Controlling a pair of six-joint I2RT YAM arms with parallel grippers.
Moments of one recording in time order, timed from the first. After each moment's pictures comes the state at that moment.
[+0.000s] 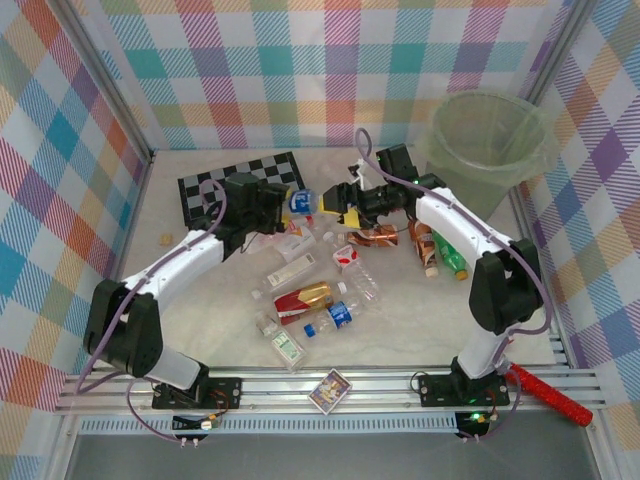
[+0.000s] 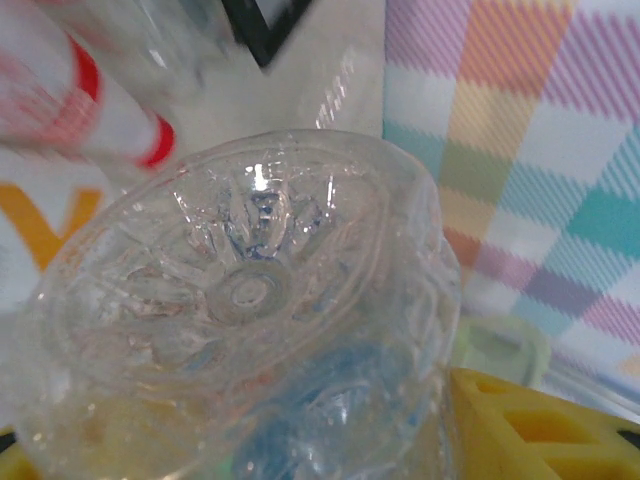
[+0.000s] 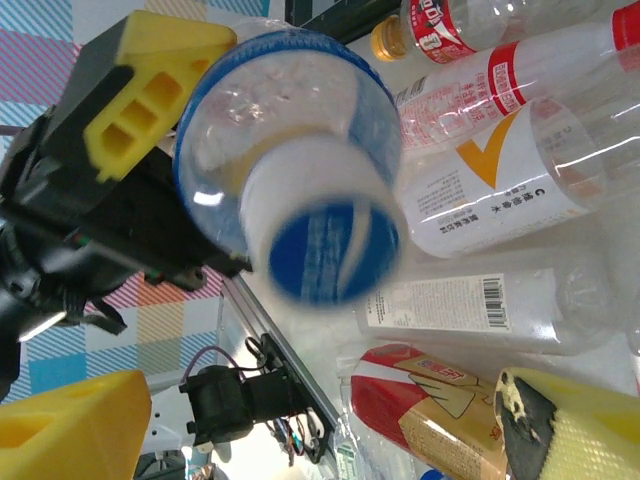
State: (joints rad) left arm -0.42 1.49 1.06 -0.10 0.19 -1.70; right arm 0.44 1.75 1.47 -0.57 -0.87 0.57
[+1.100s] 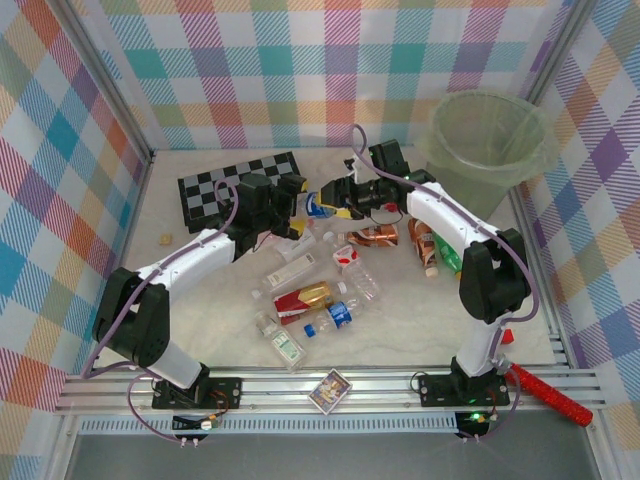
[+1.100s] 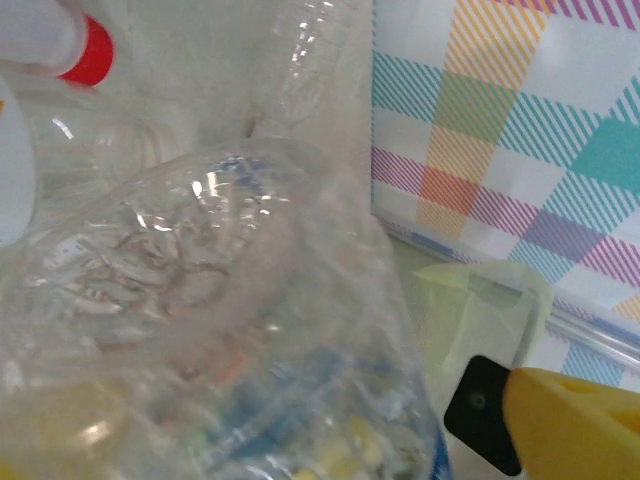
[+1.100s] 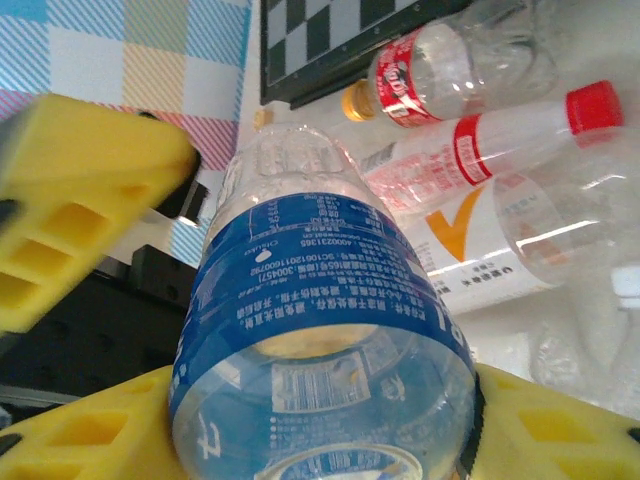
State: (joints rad) left arm -0.46 1.54 1.06 0.00 0.23 -1.71; right arm 0.44 1.84 1.55 -0.53 -0.79 0.61
